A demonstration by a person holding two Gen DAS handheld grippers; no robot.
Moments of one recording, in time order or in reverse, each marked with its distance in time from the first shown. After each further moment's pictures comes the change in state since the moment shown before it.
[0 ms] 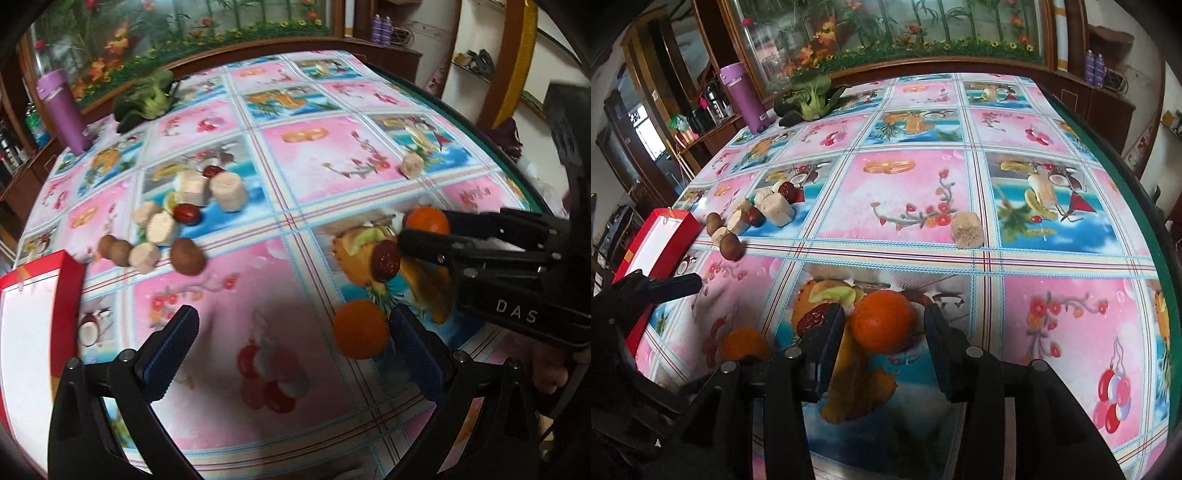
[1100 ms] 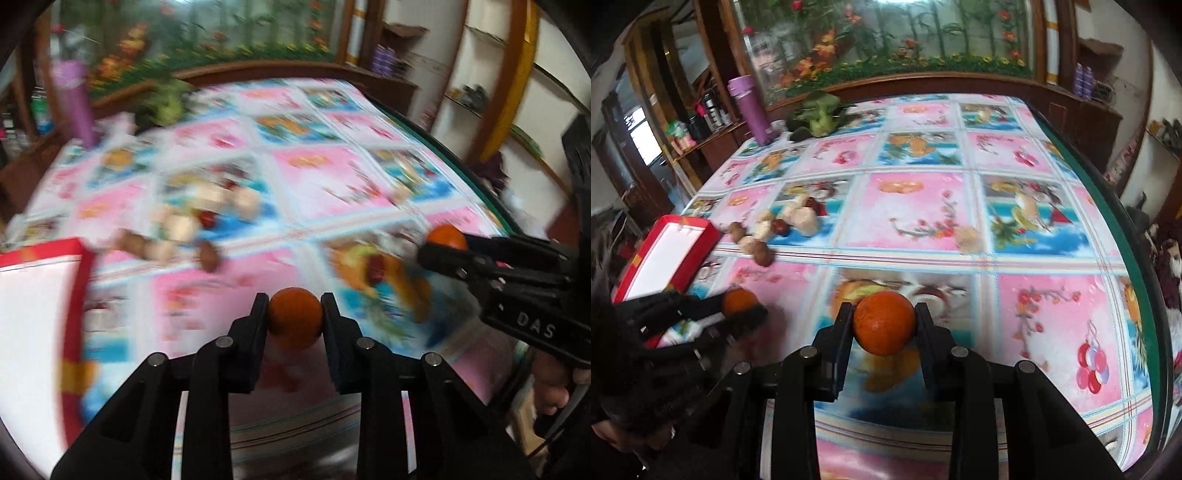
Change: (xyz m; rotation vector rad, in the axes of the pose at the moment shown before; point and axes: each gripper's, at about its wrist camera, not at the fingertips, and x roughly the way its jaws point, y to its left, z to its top) left arm -0.043 0.027 -0.015 -0.087 -0.135 -0.018; right arm -0.041 0.035 0.002 -0.013 -0.048 -0.029
